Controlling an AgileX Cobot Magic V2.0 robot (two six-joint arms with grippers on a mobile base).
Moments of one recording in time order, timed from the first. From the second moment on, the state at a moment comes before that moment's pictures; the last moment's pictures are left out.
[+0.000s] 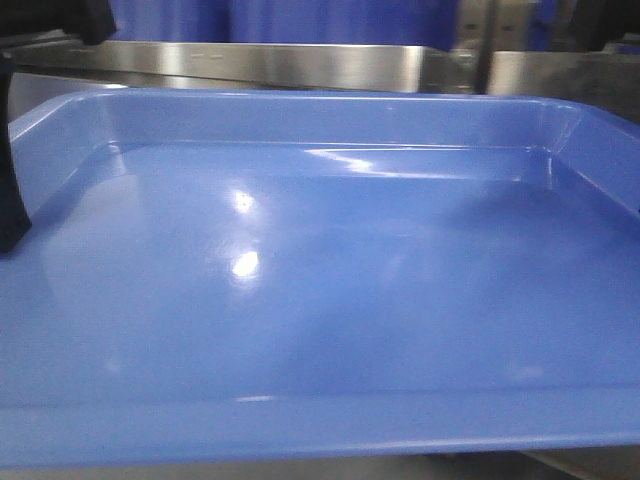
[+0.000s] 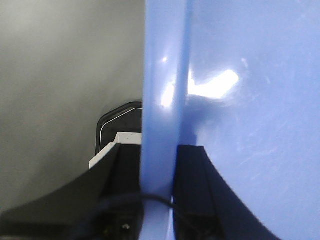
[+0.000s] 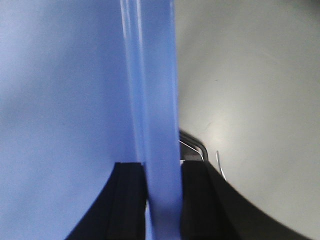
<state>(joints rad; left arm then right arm) -0.82 1.26 -1.02 0.07 1.14 -0.84 0.62 1.14 -0.91 -0.08 1.06 0.77</state>
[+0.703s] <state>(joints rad) -0.82 1.26 -1.02 0.06 1.15 -0.84 0.62 1.14 -0.91 -0.08 1.06 0.77</state>
